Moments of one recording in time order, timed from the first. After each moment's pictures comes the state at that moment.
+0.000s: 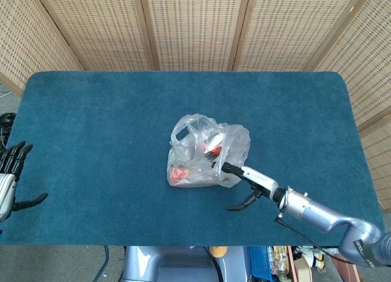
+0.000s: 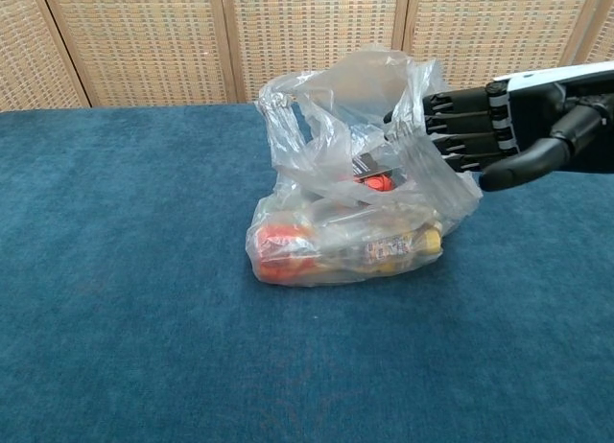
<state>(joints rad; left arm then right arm) -0.12 -0.96 -0.08 -1.88 1.44 1.45 0.10 0.87 -1.07 -0.07 -1.66 -1.80 0.90 1.54</state>
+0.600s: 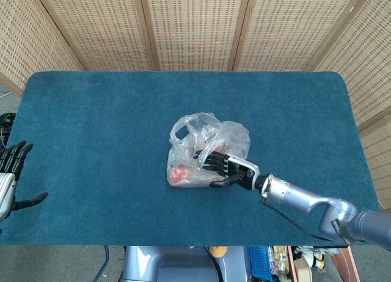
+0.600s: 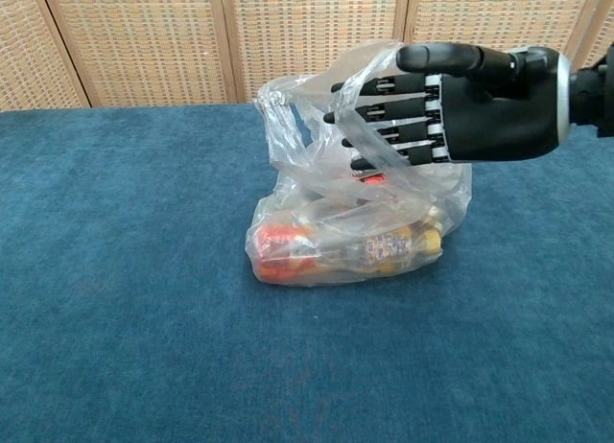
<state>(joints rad) -0.13 -0.95 -0.08 -1.87 1.43 1.44 0.08 1.03 -1.18 -0.08 -1.52 -1.78 0.89 2.24</state>
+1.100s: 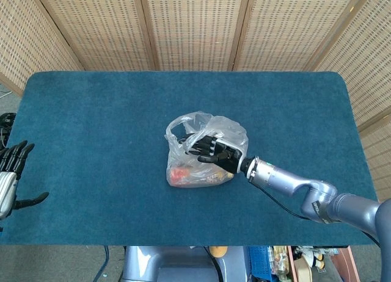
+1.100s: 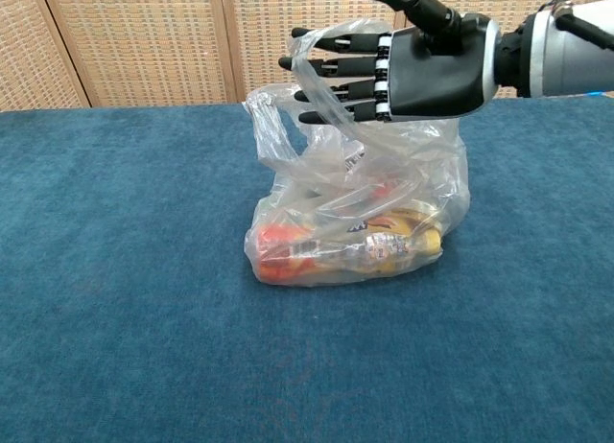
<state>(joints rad) -0.14 -0.95 -0.08 -1.87 1.42 1.42 0.07 1.14 -1.28 -0.06 -1.36 -1.71 0.90 2.49</state>
